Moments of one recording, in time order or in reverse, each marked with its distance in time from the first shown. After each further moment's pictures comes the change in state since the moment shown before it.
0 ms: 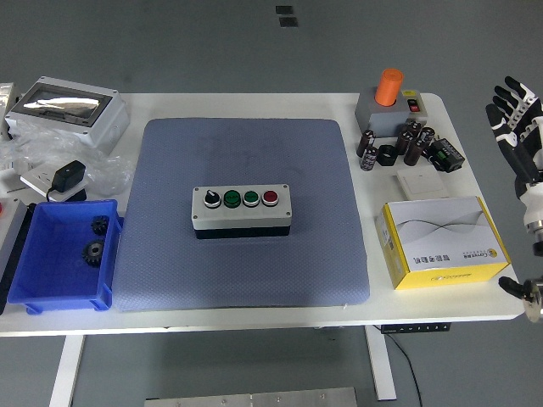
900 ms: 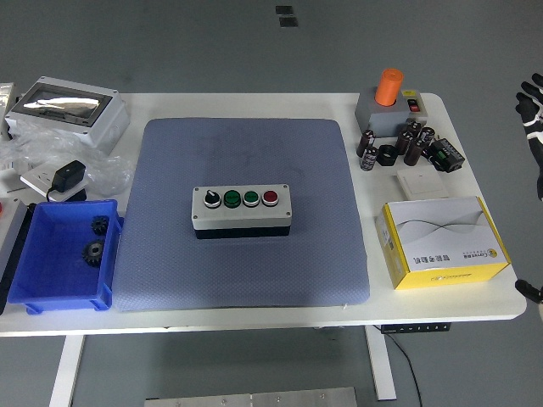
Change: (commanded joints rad) left arm -0.024 0.014 0.025 0.000 0.007 -0.023 0.024; right arm -0.009 -0.007 0.024 0.024 0.047 0.034 0.015
